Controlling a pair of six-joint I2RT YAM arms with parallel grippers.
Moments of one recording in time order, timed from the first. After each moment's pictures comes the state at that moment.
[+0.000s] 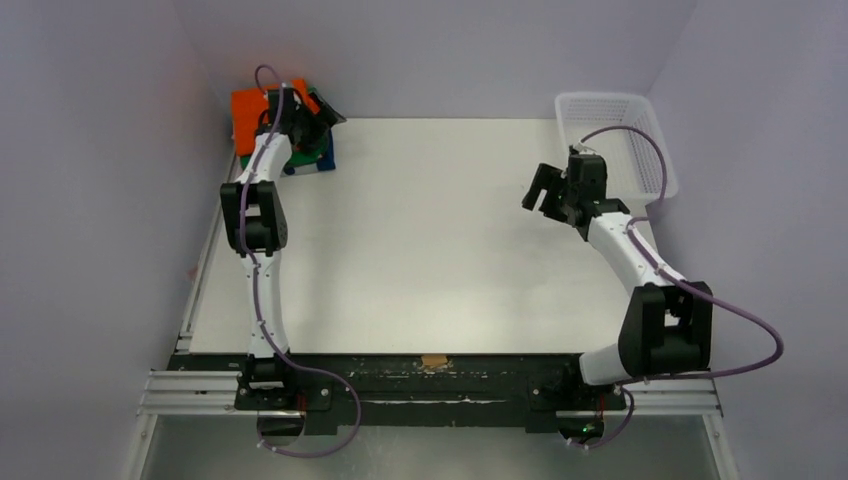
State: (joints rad) left arm 0.06 2.52 2.24 -0.32 0.28 -0.74; right arm 0.07 1.46 1.02 -0.31 -0.02 0.41
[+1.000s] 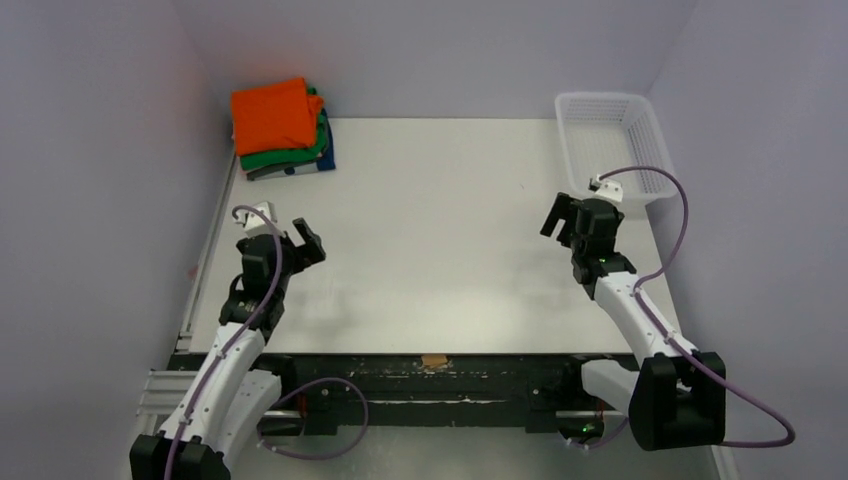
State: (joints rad) left arm -0.13 0.74 0.45 -0.15 -0.22 -0.43; right arm 0.07 1.10 0.64 -0.06 0.27 0.32
